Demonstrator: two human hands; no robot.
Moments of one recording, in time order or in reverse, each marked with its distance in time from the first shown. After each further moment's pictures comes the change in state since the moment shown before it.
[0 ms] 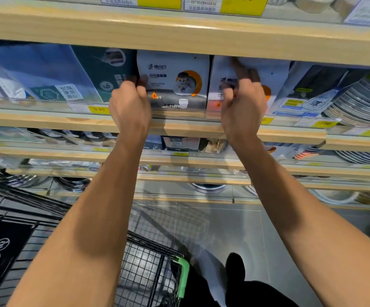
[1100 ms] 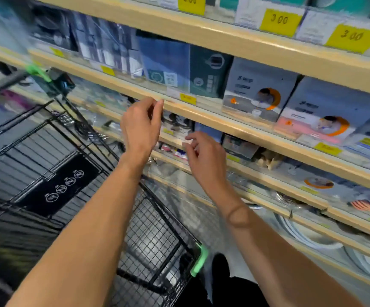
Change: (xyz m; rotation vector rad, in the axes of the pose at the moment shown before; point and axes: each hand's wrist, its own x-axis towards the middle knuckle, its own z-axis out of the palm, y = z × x) left_hand -0.076 -0.117 -0.120 0.011 0.266 0.039; right_hand -0.153 -0.113 0.009 0.475 -0.598 -0.364
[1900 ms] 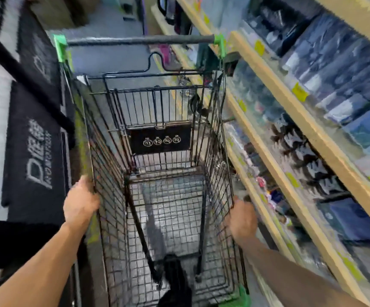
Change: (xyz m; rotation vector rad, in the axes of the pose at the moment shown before) left_hand -0.273 -0.337 -0.210 0.364 -0.105 -1.335; right_hand -0.047 -0.064 0.211 -0.707 -0.817 -0.081
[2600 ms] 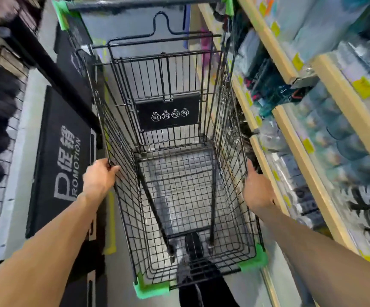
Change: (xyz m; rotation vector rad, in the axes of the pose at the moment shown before) left_hand 0.224 0.030 -0.048 -0.113 -0.009 -0.073; right_hand 0.201 -0.195 -0.064 -0.038 0.011 -0.175
